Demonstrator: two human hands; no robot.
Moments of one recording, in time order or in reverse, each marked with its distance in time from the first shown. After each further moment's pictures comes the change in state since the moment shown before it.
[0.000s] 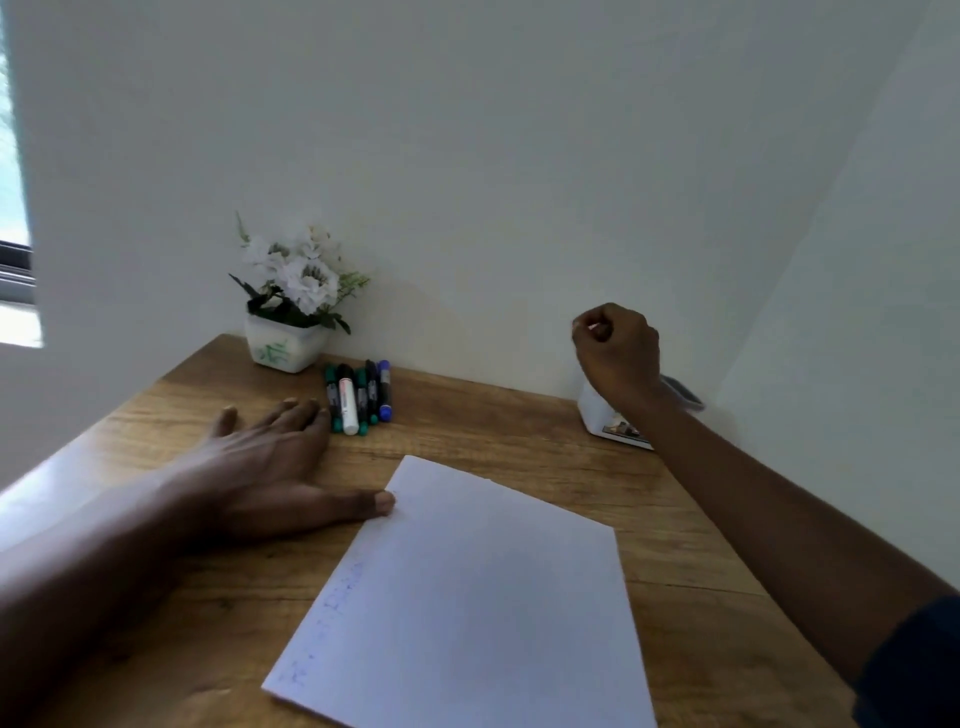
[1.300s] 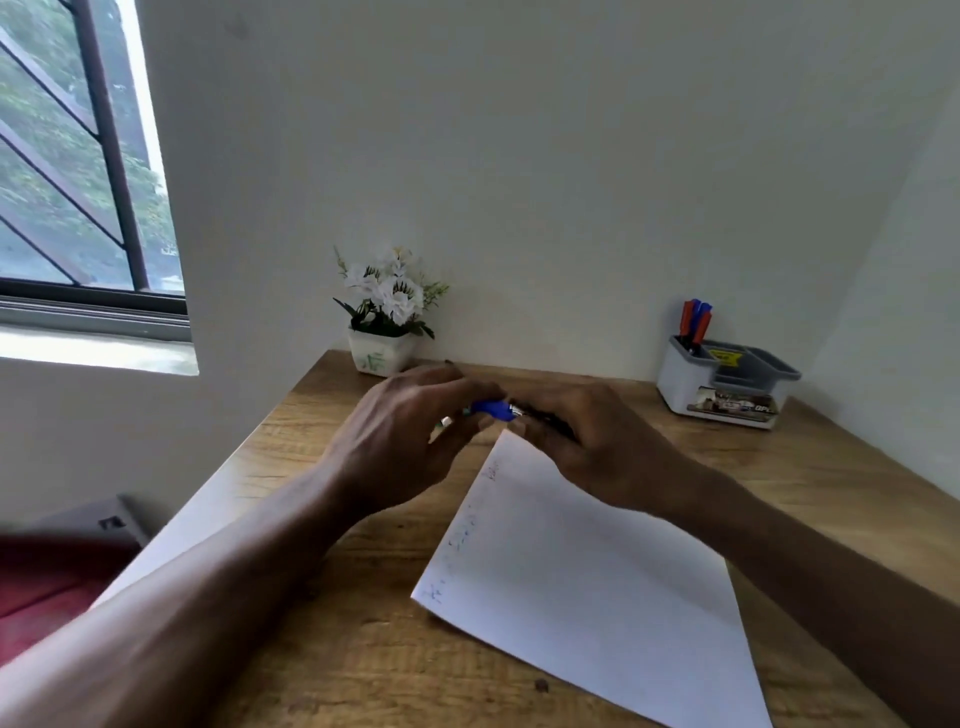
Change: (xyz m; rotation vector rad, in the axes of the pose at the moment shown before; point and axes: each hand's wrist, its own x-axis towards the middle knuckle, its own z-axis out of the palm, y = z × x) left_hand -0.008 0.010 -0.002 -0.177 0.899 0.635; right_hand -0.130 -0.085 0.000 0.047 -0.637 -0.543
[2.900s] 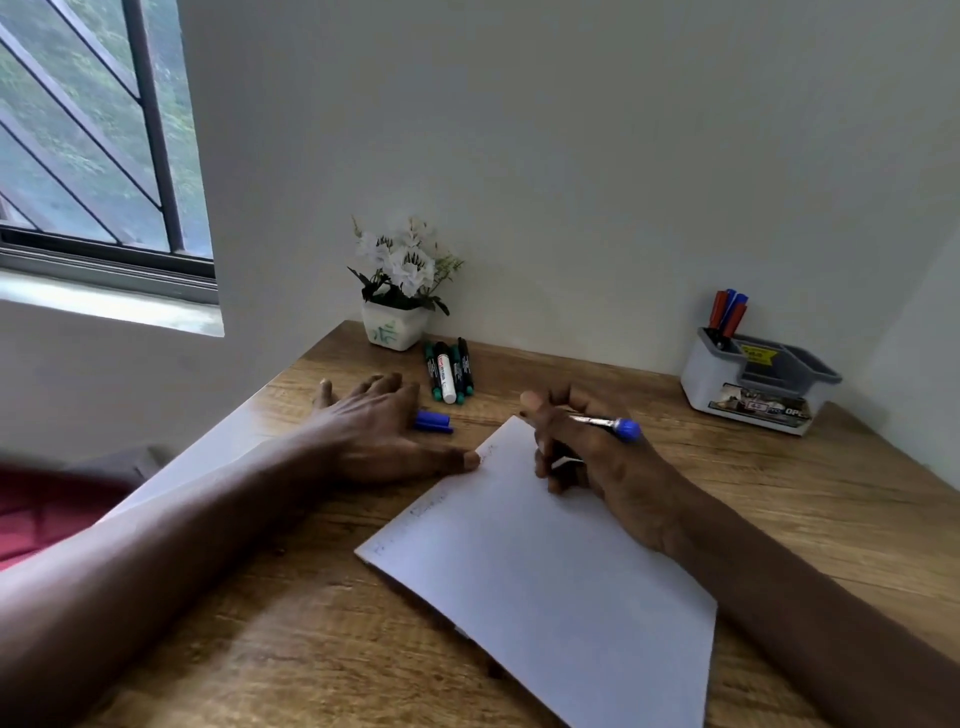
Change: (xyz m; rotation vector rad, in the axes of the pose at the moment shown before) left_hand 0.000 0.002 -0.006 0.153 -0.833 -0.775; right_hand -0.025 0.004 0.011 1.006 -0.015 0.486
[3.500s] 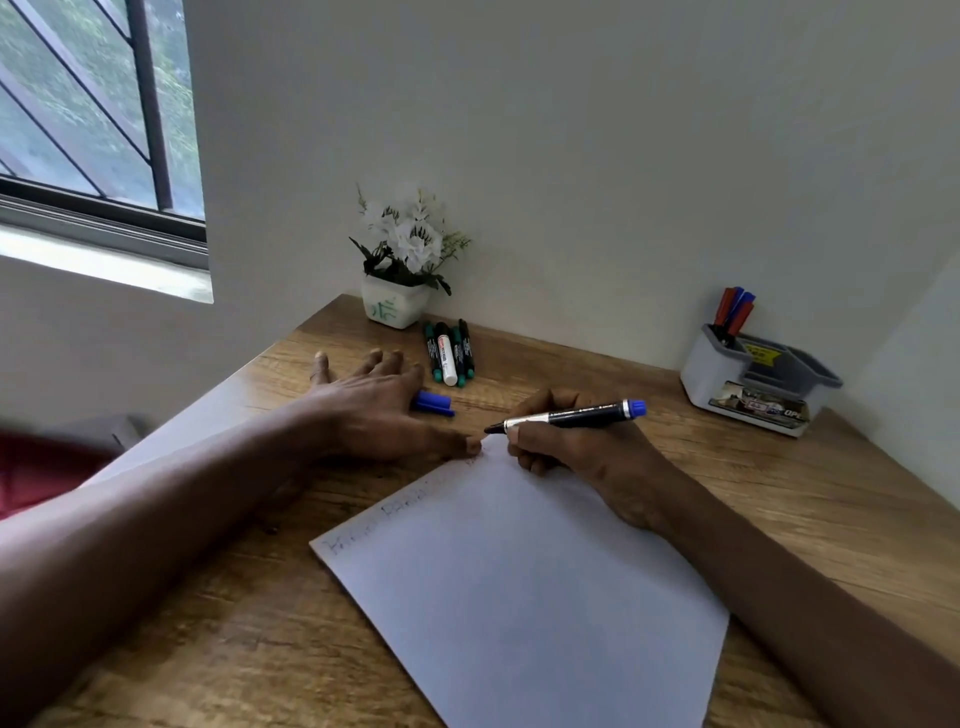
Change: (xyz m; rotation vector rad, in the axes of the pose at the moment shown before) left_hand 0.004 0.003 -0.001 0.048 -0.072 -0.033; right_hand 0.010 0.002 0.008 -0.113 -0.054 0.001
